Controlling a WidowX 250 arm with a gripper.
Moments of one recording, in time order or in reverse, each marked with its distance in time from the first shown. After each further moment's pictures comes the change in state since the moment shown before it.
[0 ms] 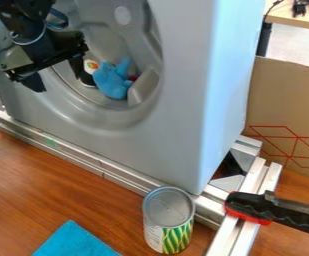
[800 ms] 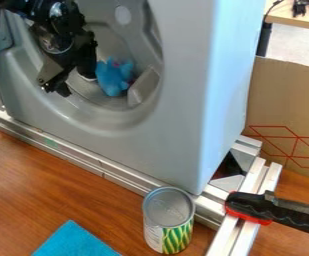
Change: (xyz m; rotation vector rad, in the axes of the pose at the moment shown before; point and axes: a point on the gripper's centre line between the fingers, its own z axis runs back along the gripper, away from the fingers) arm 0.021 -0.018 -0.052 0.036 -0.067 0.395
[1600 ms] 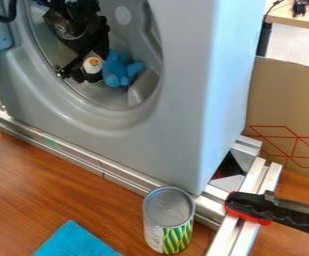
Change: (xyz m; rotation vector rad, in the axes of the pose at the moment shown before) arm 0.001 -0.027 -0.001 -0.041 0.006 0.031
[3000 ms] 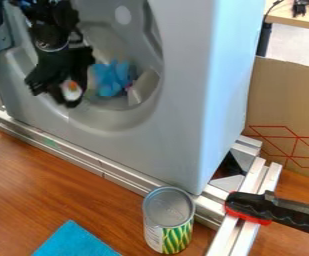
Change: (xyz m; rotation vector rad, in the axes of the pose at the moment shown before) arm -0.009 0.057 0.005 0.251 0.167 -0.239
